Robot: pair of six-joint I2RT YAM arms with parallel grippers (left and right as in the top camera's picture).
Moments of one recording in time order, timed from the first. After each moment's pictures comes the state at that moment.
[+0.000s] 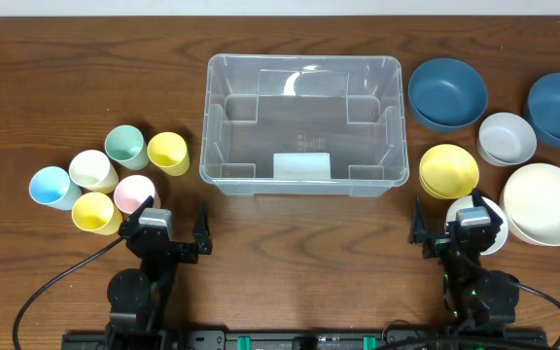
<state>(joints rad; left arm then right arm) -0.09 0.01 0.06 -0.20 0.07 -0.08 0.02 0.01 0.01 -0.06 -0.07 -0.08</state>
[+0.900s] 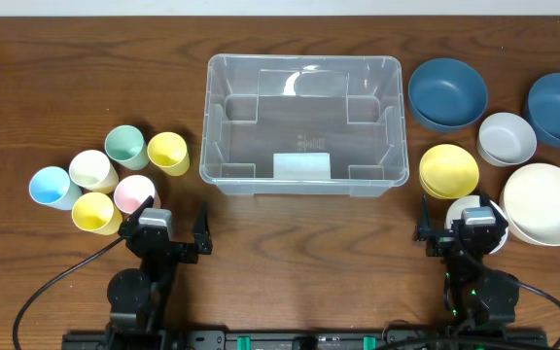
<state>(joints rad) -0.09 0.01 0.06 -0.20 0.07 -0.08 0.02 0.02 0.01 -0.07 0.00 -0.07</state>
